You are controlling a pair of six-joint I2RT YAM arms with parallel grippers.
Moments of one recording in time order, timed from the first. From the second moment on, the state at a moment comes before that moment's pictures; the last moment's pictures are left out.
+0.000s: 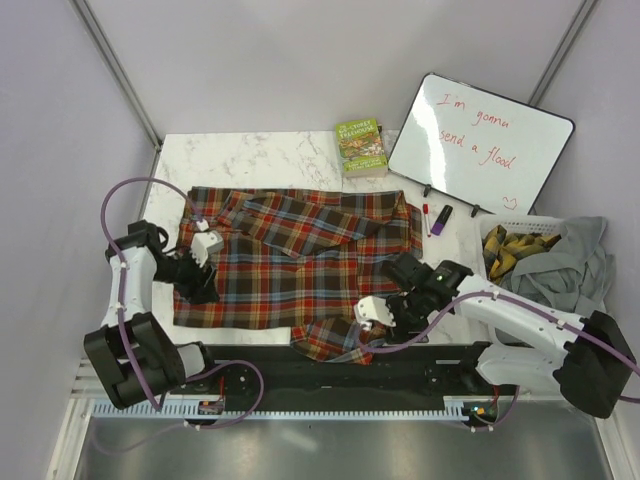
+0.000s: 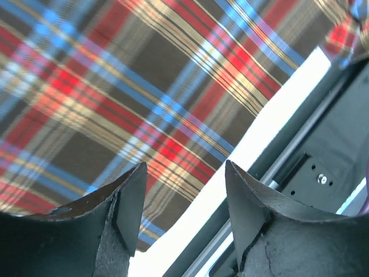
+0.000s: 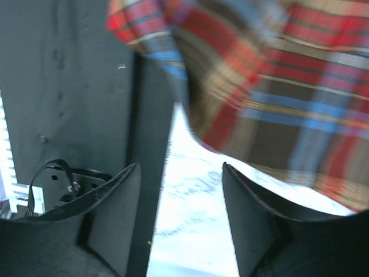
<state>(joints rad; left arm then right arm) 0.37 1.25 0.89 -1.17 0.66 1.17 0.78 1.15 0.77 -0.95 -0.40 -0.88</state>
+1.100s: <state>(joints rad) 0.50 1.22 0.81 -1.27 0.69 1.44 1.01 1.13 0.64 -0.61 -0.23 -0.74</state>
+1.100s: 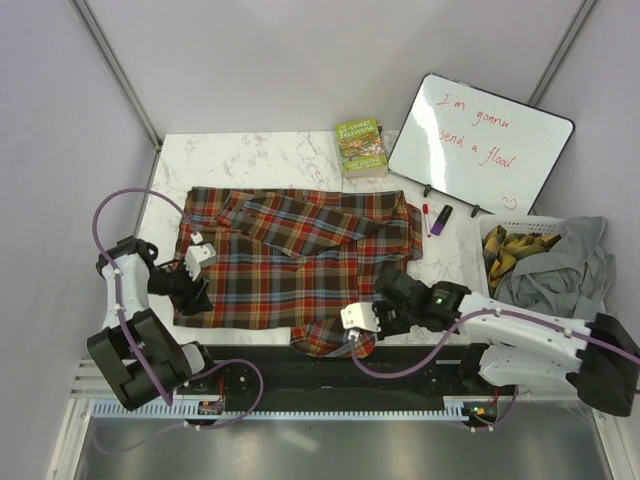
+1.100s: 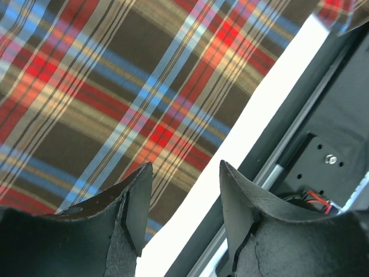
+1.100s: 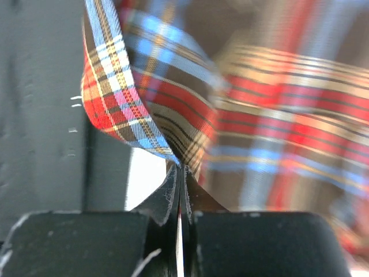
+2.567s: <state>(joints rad) 0.59 1.06 0.51 -1.05 0.40 1.94 1.01 0.71 0.63 -0.50 0.14 -0.65</state>
